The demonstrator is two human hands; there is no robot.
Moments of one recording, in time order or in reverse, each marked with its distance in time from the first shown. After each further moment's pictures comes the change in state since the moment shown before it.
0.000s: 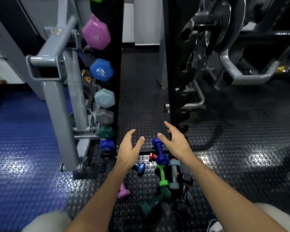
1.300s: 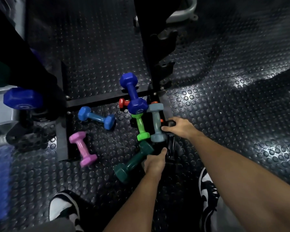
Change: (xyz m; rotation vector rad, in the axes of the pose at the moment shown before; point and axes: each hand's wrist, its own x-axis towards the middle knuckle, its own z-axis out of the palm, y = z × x) left_hand -0.050 -0.264 0.355 -0.026 -0.318 -1.127; right_hand 0.035 0.380 0.094 -0.236 -0.357 0.624
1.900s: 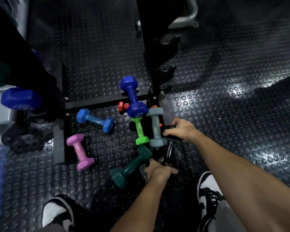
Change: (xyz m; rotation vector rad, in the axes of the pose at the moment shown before) left_hand -0.006 -0.009 0.013 0.128 -0.051 0.074; right_hand 0.013 0.001 -0.014 0.058 -0.007 0.028
